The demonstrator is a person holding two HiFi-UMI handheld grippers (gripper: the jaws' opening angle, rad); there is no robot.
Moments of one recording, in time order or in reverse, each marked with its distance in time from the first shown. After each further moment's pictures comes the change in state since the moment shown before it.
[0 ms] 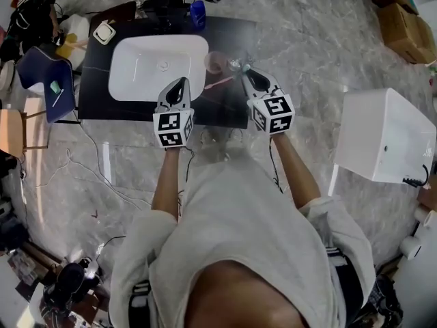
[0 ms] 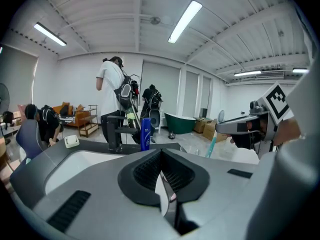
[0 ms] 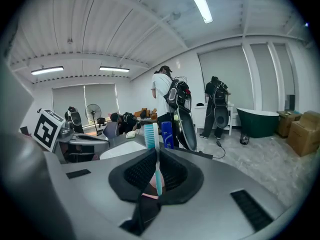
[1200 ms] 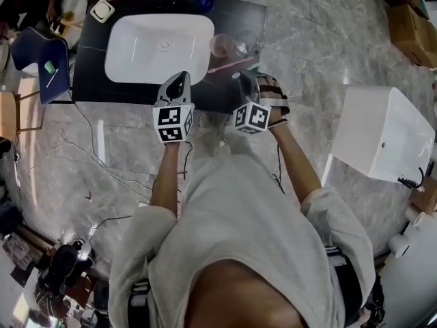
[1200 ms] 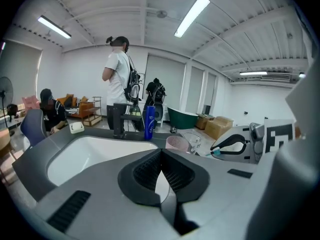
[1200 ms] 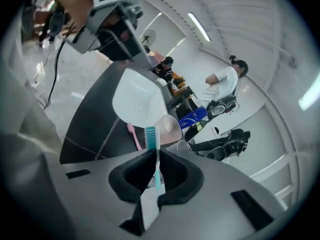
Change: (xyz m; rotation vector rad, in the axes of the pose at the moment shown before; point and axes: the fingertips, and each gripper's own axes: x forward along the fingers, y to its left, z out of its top) left arm -0.009 0.008 -0.047 -0.054 0.068 0.022; right arm 0.027 0.031 -0.117 -1.055 0.378 -0.035
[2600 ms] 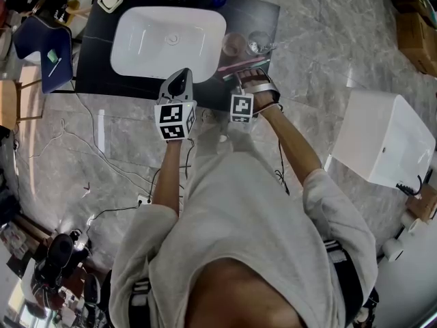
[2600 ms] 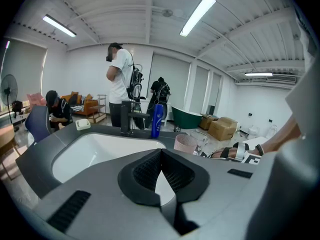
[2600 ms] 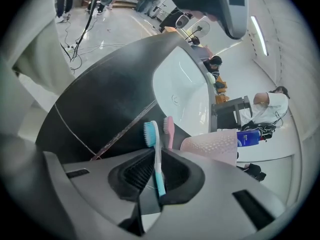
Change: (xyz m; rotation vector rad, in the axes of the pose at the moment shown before) left arm -0.002 0.030 -0.006 -0.035 0.010 0.038; right arm 0.084 0.086 -0.001 -0.473 0.087 0.229
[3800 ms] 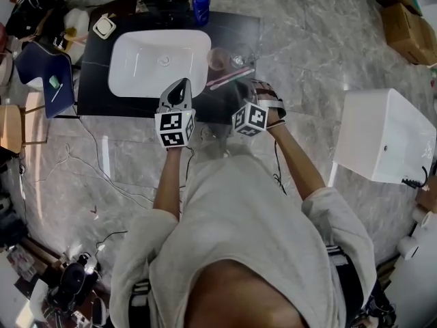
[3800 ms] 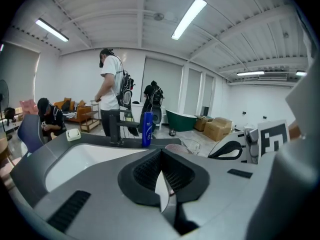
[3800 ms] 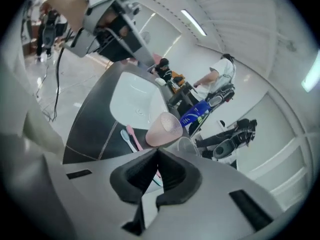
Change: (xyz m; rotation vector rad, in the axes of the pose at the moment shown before) left arm 0.007 -0.036 0.030 0.062 -0.040 -0.050; right arm -0.088 -0.059 -0.045 0.555 -0.127 -0.158
